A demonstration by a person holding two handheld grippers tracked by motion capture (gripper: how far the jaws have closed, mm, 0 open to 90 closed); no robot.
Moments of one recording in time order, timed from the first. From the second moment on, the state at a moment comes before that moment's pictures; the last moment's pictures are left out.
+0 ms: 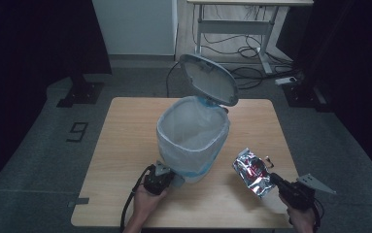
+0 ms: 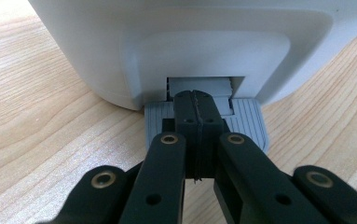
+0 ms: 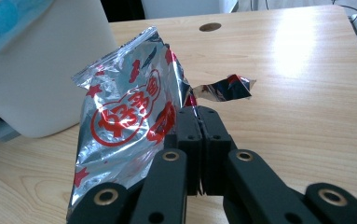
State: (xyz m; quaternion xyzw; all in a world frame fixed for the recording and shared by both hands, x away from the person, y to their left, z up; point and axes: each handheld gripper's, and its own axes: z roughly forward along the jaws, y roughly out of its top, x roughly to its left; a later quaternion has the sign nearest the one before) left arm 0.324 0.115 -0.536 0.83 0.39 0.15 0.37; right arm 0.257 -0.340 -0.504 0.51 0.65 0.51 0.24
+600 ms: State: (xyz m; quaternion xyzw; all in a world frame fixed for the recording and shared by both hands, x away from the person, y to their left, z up) left arm 0.324 0.115 -0.537 0.83 0.40 0.15 0.37; right arm 0.250 -0.343 -0.478 0.50 0.64 0.54 0.24
